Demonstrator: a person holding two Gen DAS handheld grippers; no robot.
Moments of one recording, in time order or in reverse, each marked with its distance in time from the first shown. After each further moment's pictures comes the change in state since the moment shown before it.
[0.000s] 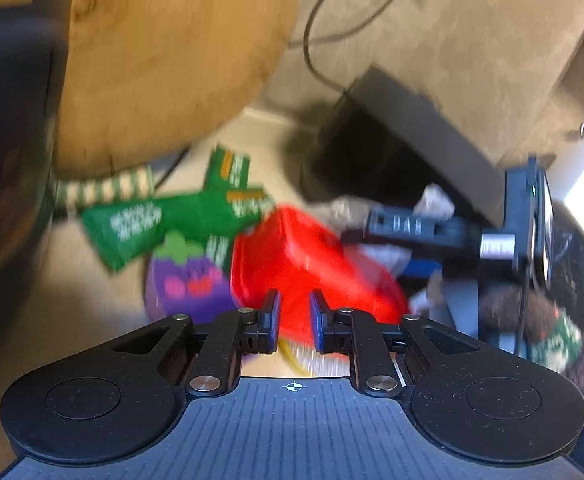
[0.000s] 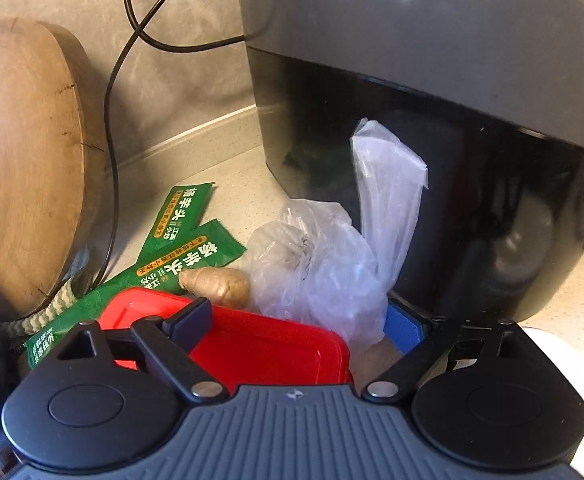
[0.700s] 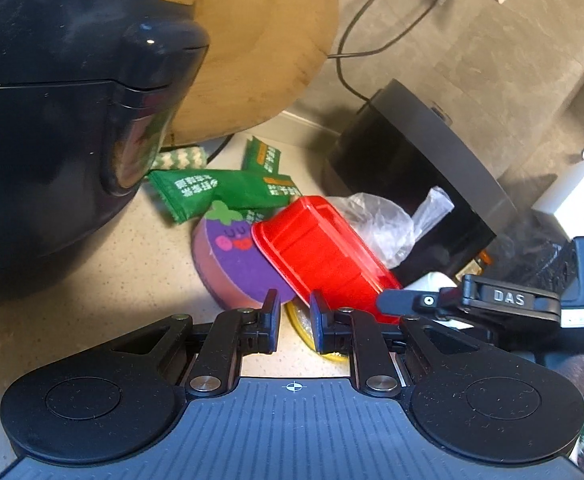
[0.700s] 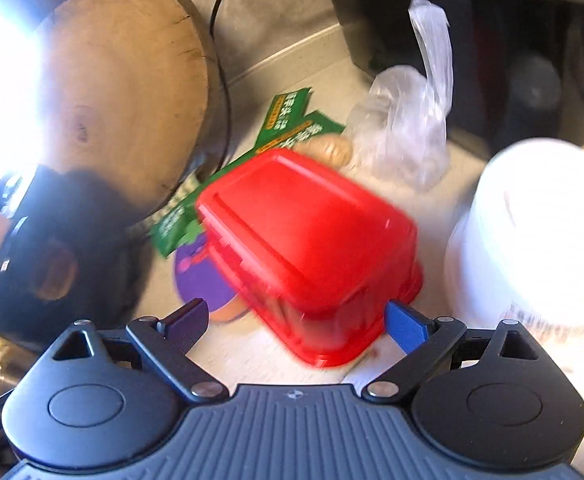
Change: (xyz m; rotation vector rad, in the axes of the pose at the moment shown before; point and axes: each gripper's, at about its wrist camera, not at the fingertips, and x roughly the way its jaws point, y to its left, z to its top) left arm -0.052 0.023 -0.023 -0.087 -0.028 0.016; right arm -0.078 0.009 -0.065 0.074 0.184 0.295
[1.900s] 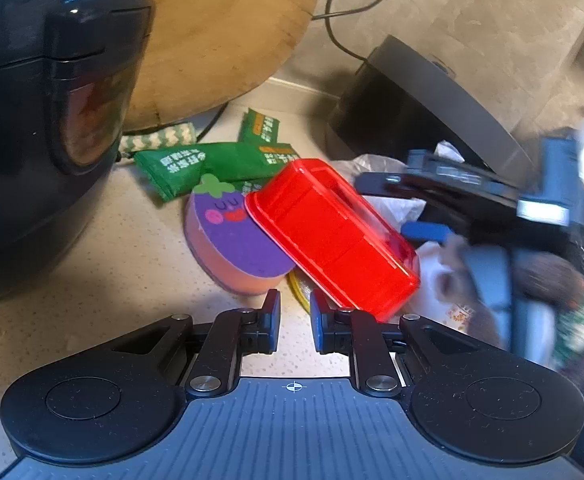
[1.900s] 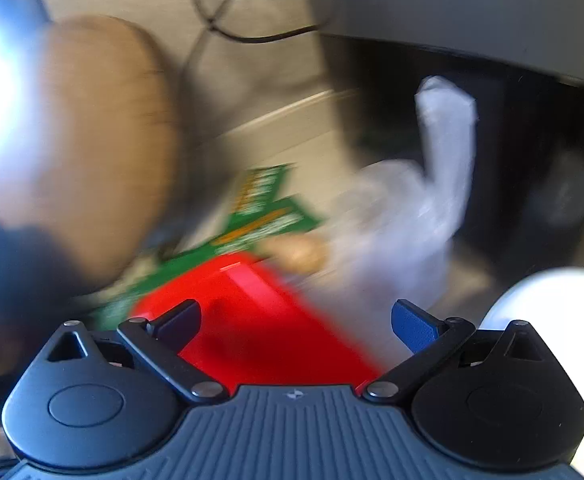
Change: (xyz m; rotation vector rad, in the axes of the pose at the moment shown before) left arm 0.017 -0.017 -0.009 0.077 0.082 0.068; right arm 0.030 -0.001 0.037 -0.074 -0.138 0.031
